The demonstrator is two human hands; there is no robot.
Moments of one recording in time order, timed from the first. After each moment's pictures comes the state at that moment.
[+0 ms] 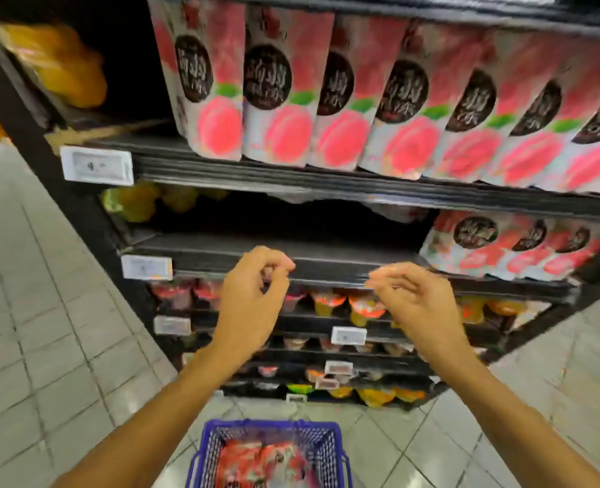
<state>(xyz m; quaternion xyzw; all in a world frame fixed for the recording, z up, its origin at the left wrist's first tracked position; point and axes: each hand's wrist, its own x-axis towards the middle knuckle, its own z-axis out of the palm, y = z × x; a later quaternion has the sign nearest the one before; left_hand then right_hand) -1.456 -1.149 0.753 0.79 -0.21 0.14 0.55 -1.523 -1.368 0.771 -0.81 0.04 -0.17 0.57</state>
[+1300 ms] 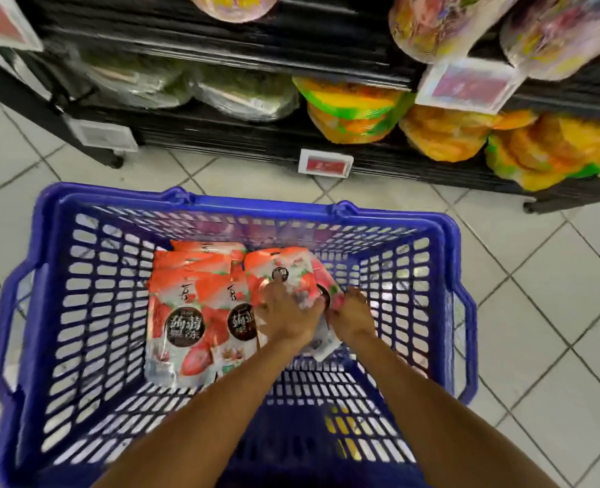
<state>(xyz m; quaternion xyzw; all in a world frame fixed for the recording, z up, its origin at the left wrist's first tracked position) -1.583 -1.213 -0.176 0.85 0.20 -0.37 0.32 -1.604 -1.330 -0.191 -0.83 0.32 0.36 0.29</state>
